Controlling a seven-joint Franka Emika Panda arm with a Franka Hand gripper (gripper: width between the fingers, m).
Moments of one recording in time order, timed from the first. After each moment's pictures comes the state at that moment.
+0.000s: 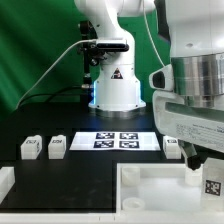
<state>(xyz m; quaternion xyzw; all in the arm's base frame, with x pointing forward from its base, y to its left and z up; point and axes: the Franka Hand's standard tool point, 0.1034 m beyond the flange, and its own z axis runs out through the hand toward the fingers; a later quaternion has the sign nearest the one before) 0.630 0.115 0.073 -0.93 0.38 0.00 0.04</state>
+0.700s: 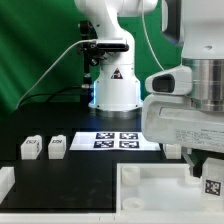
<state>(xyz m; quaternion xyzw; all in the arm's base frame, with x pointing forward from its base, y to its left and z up) 0.634 0.116 0.070 -0.96 0.29 0.00 0.03</state>
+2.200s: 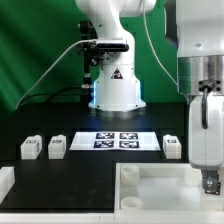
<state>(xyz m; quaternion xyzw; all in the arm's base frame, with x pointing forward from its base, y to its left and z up) 0.627 0.117 0.070 -0.57 0.82 -0.01 0.06</state>
